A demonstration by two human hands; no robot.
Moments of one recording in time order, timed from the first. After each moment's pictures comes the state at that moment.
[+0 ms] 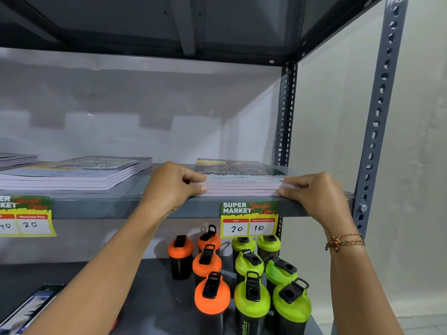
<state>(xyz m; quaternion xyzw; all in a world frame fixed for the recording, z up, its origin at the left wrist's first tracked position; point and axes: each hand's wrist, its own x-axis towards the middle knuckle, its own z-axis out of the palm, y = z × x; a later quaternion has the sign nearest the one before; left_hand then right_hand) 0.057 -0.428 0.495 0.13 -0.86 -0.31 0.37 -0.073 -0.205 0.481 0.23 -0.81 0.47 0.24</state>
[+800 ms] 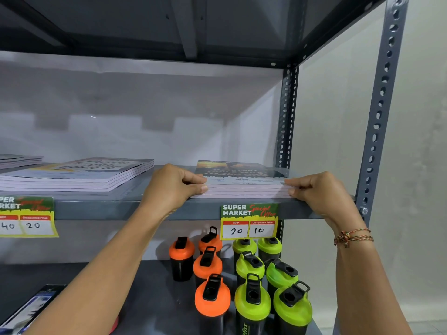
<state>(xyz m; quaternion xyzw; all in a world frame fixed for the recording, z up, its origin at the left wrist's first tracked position) 0.052 -0.433 0.492 0.12 -0.86 -0.33 0.38 -0.084 -0.195 0.489 0.25 -0.83 0.46 0.19</state>
